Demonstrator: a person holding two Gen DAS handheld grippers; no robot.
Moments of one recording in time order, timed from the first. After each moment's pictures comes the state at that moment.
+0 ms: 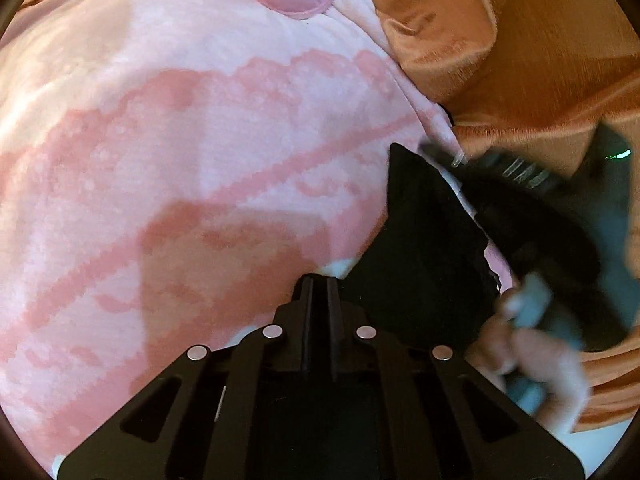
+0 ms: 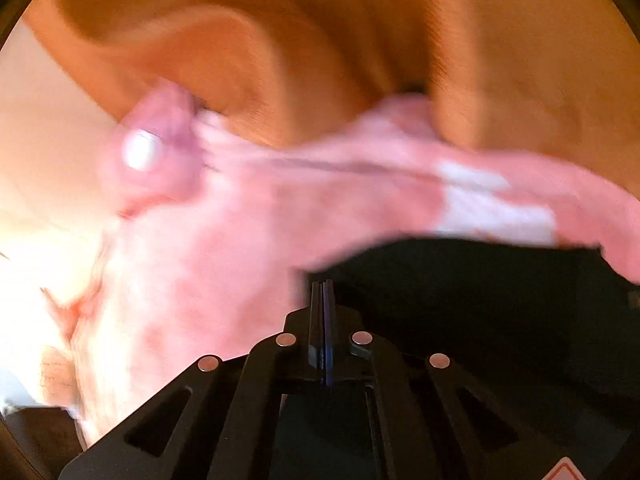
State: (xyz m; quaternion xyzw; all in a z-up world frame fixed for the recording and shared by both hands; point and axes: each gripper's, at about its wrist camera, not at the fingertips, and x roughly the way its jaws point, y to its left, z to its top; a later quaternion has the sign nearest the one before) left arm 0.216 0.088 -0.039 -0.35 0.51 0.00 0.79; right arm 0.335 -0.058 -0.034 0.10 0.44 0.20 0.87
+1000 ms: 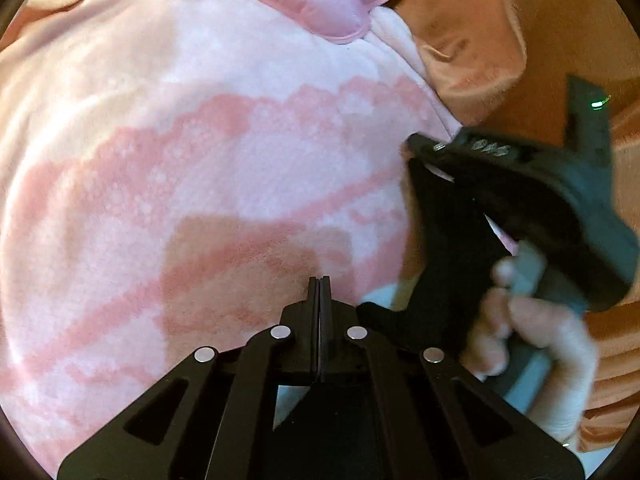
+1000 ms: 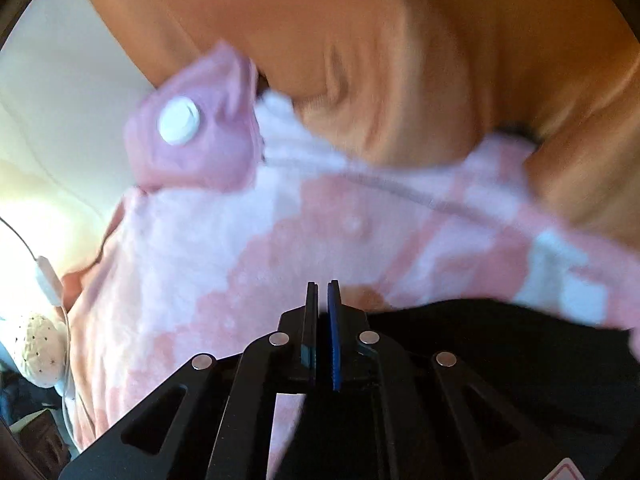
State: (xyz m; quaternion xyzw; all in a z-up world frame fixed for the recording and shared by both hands) left arm 0.204 0.101 -0.034 -0.33 0.49 0.06 0.80; right arm 0.365 0.004 -0.056 0.02 0.46 0.23 0.86
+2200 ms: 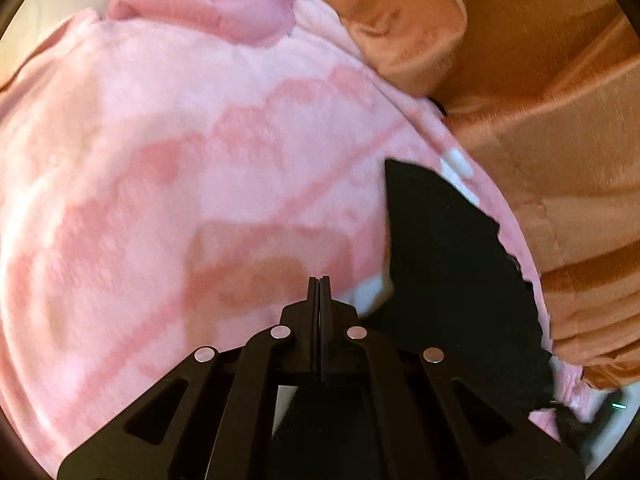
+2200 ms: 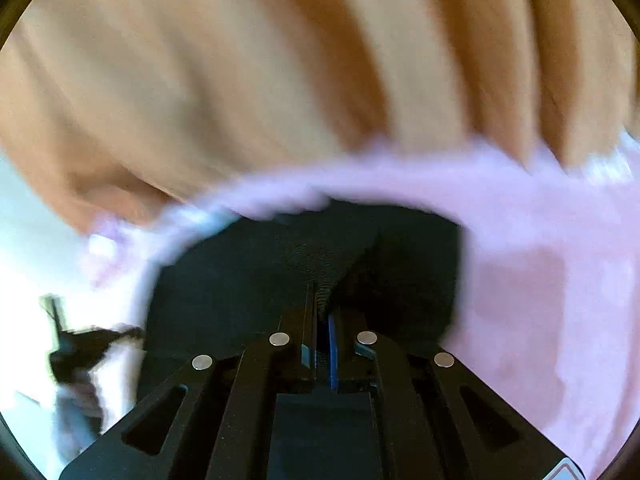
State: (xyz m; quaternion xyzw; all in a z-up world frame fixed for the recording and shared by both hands) left arm 0.229 0.087 -0.022 -0.25 0.52 -0.02 0.82; right arm 0.112 -0.344 -0.036 0.22 0.38 -0.03 0.90
